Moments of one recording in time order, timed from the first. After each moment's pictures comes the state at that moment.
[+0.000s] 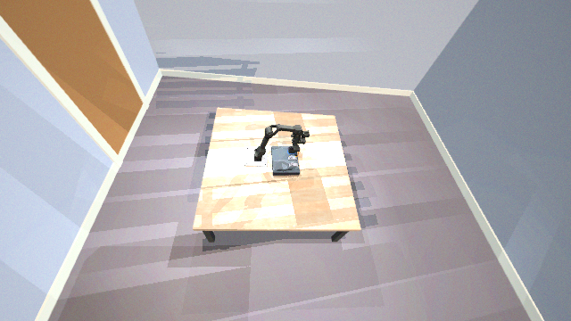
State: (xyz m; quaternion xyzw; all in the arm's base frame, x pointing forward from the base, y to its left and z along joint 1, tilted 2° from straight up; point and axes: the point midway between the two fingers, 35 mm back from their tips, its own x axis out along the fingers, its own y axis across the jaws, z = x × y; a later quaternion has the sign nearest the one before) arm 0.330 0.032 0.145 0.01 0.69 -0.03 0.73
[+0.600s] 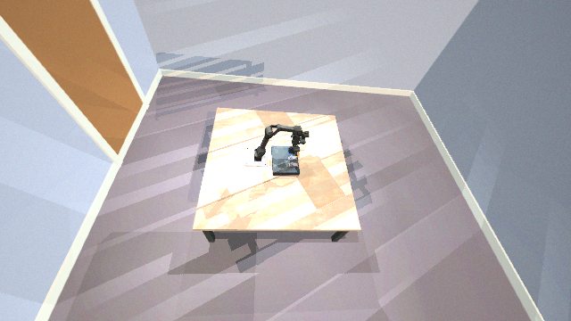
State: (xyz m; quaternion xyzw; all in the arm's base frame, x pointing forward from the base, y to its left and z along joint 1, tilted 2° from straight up) arm 0.331 0.032 0.139 0.02 0.69 -0.03 0.73
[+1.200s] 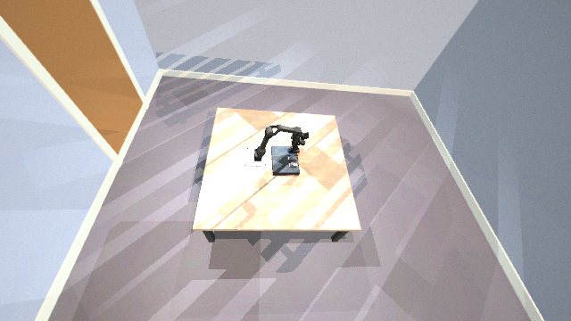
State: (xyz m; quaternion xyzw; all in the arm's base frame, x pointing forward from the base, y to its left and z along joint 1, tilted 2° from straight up) arm 0.332 0.032 0.123 0.02 0.69 -0.03 0.73
